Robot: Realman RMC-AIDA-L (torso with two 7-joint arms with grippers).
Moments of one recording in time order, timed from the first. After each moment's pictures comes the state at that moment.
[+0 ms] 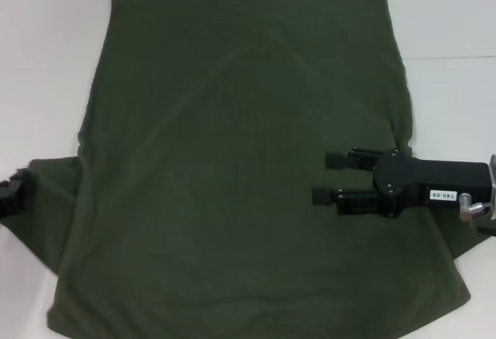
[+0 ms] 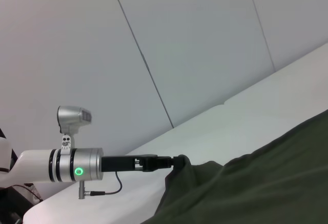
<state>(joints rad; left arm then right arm) -0.36 -2.15 0.35 0.57 1.85 1.04 -1.36 0.57 2.07 -0.67 -0.60 -1.97 -1.63 1.49</state>
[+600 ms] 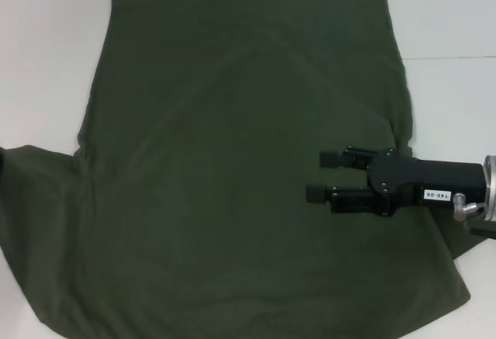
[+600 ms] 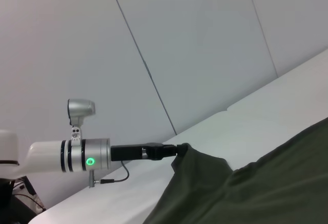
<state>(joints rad) -0.40 -2.13 0.36 0.64 1.86 0.93 -1.37 0.57 2.08 -0.66 -0.60 -1.96 -1.63 1.49</state>
